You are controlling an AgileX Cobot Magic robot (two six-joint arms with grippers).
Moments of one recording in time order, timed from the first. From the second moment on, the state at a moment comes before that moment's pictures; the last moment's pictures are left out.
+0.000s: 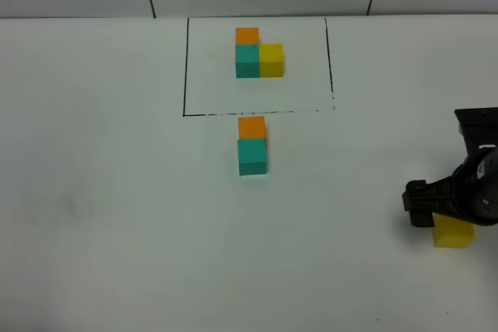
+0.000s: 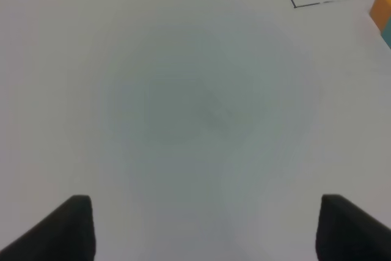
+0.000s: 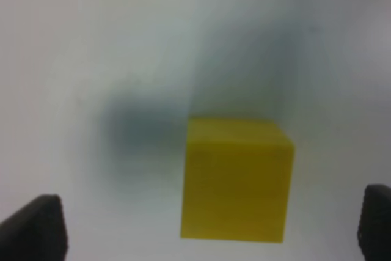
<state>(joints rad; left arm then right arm) -0.06 -0.01 -0.51 -0.05 1.06 0.10 0.25 1.51 -0.68 -0.14 0.60 0.32</state>
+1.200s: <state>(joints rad) -0.06 -0.01 -0.51 -0.05 1.06 0.10 0.21 1.68 -0.66 -0.04 0.51 0.20</state>
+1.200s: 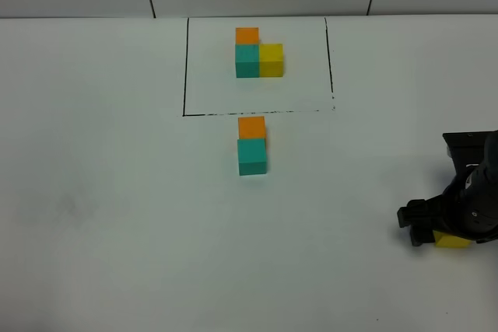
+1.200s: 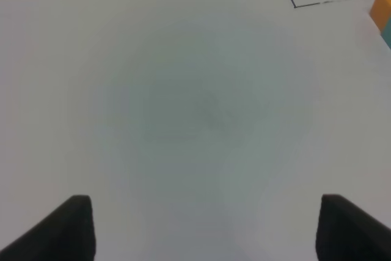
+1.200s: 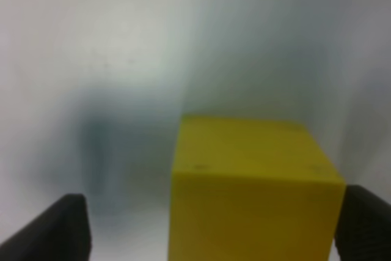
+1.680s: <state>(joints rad) -0.06 -0.01 -0.51 -0.05 1.06 0.10 0.21 1.69 -0.67 -0.11 0.54 0.25</state>
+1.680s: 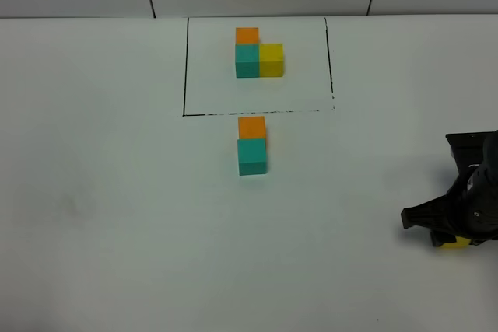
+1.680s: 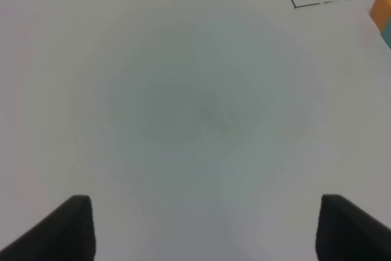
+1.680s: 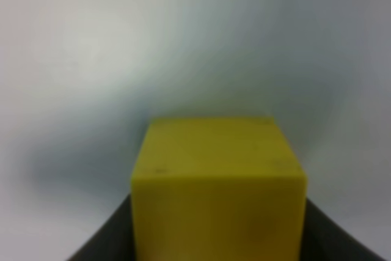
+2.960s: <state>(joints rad) -0.06 -0.01 -0.51 -0.05 1.06 0.10 0.55 2.13 -1.58 -0.04 1.01 -1.07</state>
